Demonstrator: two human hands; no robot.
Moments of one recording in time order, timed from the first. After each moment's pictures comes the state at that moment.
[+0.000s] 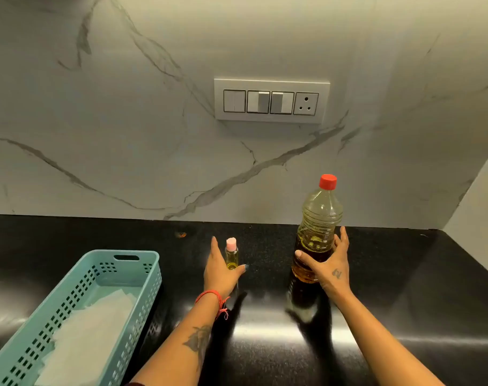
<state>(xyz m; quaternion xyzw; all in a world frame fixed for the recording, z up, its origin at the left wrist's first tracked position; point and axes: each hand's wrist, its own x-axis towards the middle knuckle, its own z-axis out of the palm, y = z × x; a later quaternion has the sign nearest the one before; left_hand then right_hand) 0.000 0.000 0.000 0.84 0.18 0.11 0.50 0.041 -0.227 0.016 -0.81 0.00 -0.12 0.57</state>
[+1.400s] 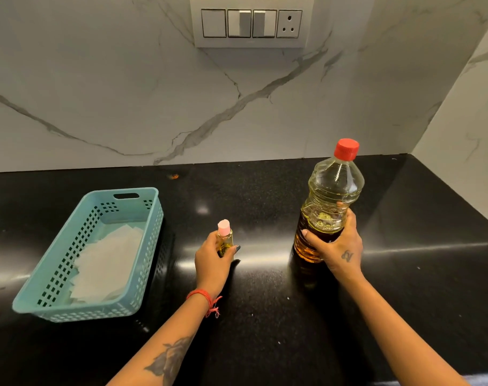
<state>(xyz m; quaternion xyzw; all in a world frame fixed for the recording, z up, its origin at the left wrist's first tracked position) -0.137 -0.013 -0.034 0.84 0.13 0.14 0.51 -0.105 -0.253 -0.004 -0.84 0.01 -0.19 0.51</state>
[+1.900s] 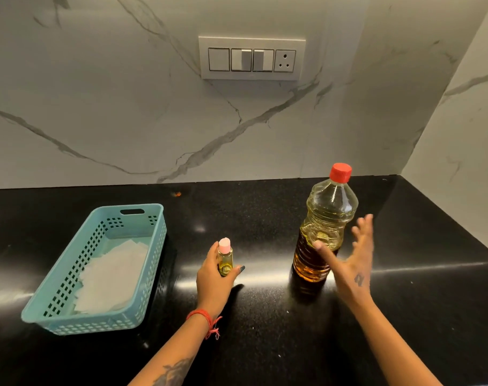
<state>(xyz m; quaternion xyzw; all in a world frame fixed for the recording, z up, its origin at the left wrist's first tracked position) -0.151 -0.013 -0.033 0.83 0.12 0.13 0.54 -0.136 -0.254 0.023 -0.78 -0.01 -0.26 0.57</state>
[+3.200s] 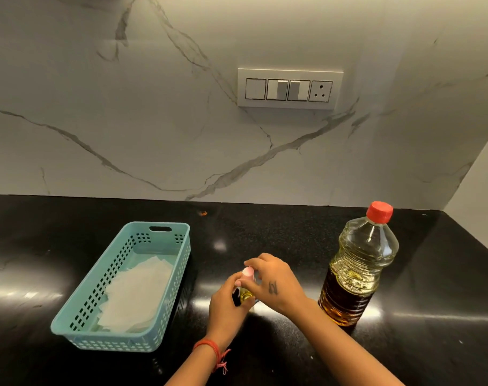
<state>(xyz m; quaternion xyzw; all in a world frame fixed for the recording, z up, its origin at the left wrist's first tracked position) -0.149 0.003 -0.028 0.85 0.11 0.12 0.51 -0.096 -0.114 0.032 -0.92 -0.30 -0.05 0.26</state>
